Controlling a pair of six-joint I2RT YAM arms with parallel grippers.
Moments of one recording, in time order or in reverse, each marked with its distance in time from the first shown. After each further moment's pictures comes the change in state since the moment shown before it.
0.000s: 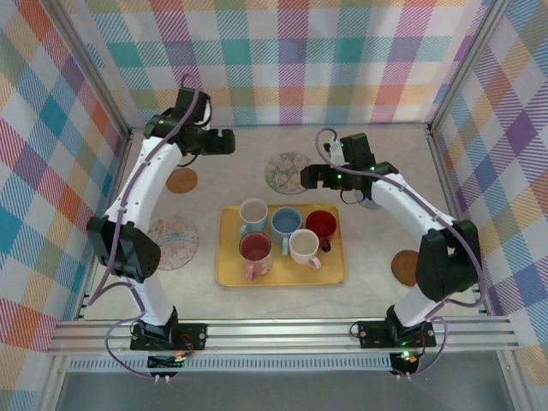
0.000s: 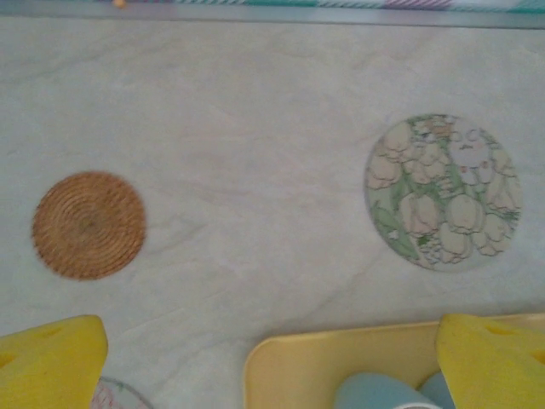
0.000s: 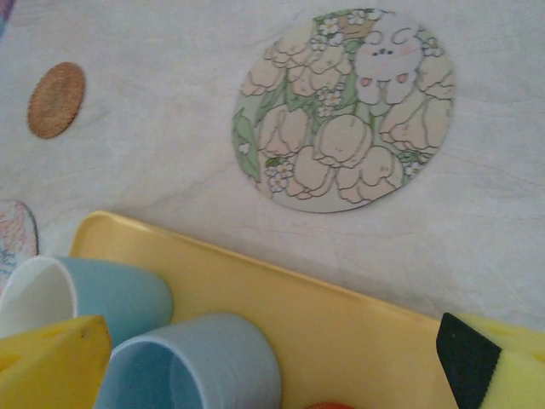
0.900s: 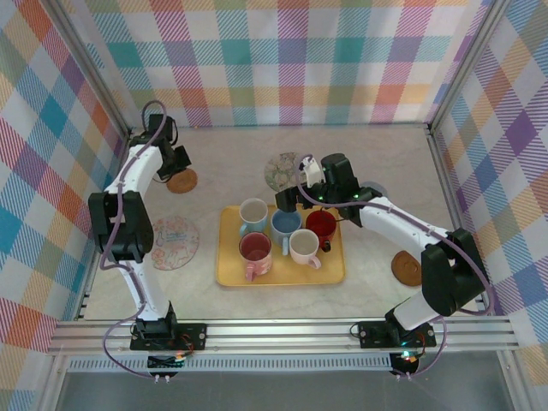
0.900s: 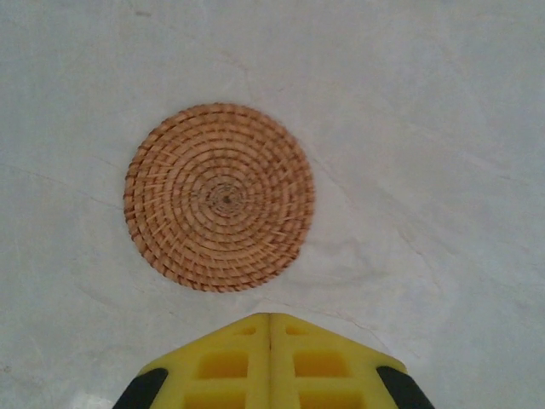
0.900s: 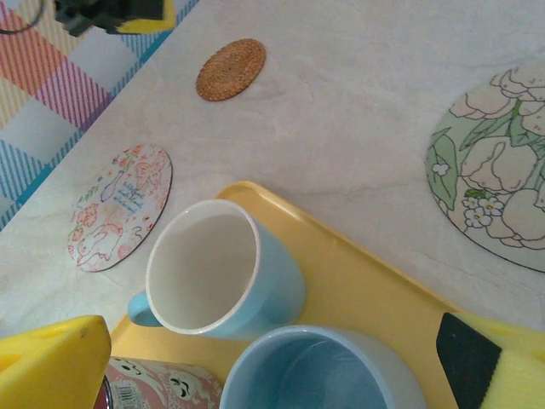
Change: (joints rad) left arm 0.285 0.180 -0.252 0.267 0.037 -0.174; right arm 0.174 -0.072 -0.212 0.357 -0.135 -0.051
